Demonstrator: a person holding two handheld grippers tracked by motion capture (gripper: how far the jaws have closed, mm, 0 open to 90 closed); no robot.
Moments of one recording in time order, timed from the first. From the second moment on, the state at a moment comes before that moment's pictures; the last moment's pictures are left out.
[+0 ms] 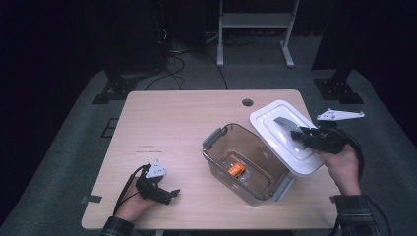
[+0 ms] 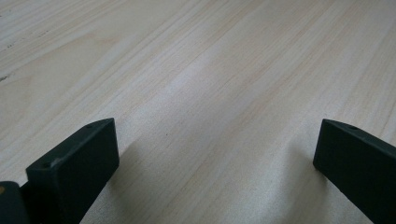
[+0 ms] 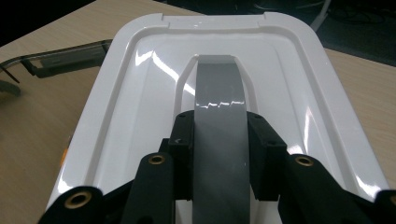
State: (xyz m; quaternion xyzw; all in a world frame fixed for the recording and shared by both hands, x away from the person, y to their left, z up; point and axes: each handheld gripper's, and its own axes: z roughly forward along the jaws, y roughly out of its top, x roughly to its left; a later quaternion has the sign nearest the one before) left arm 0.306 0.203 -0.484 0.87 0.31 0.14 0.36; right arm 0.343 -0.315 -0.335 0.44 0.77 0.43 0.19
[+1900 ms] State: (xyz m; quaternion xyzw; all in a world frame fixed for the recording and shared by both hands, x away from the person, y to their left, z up) left arm 0.307 0.203 -0.484 0.87 0.31 0.13 0.36; right arm 0.321 -0.223 -0.338 0.35 0.82 0.43 0.13
